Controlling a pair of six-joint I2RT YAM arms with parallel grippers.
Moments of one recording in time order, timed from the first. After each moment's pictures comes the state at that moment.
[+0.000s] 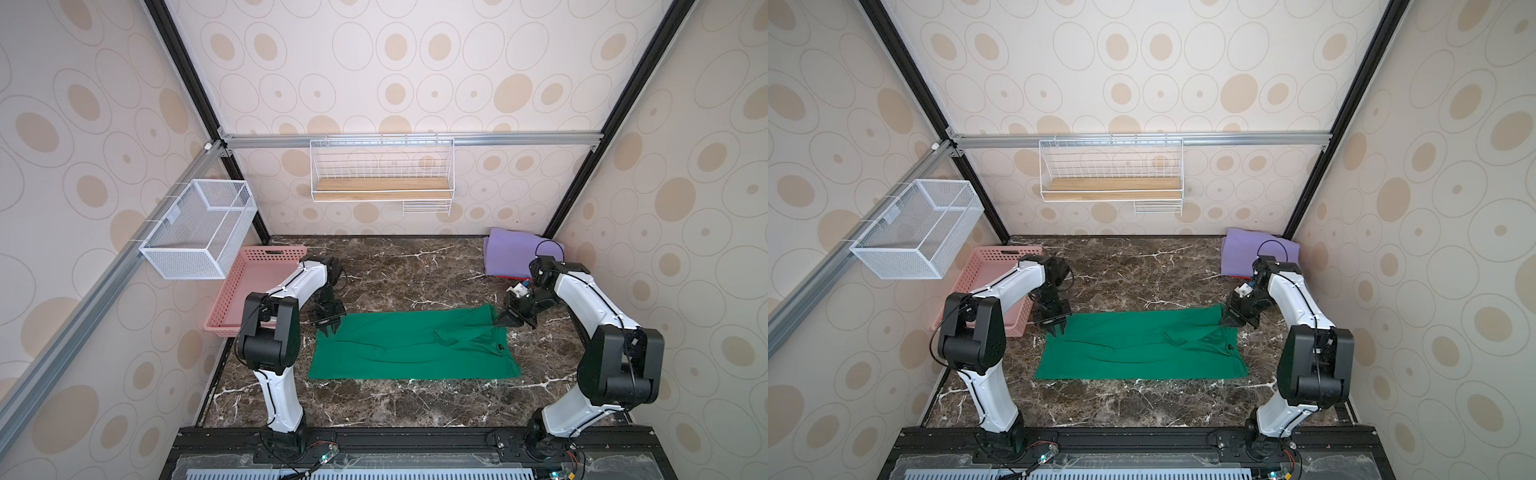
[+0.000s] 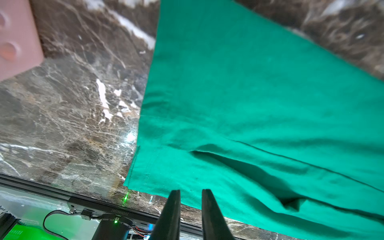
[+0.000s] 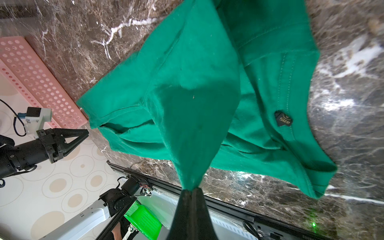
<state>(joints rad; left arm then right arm) -0.18 1.92 1.47 -1.34 0.04 -0.58 0.02 1.62 1.28 -1.25 -0.57 0.29</state>
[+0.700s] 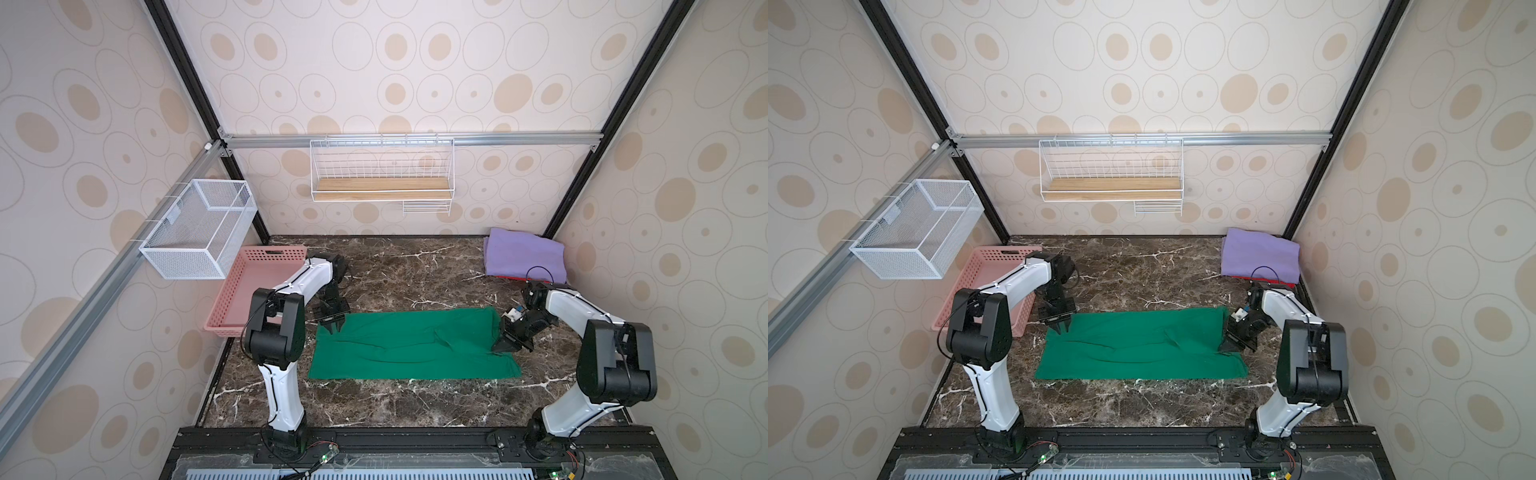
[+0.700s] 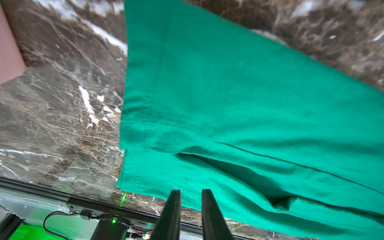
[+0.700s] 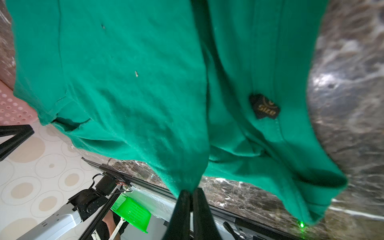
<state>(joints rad) -0.21 1.96 1.51 -1.37 0.05 -0.58 0.02 1.65 1.03 -1.14 -0.51 0.23</state>
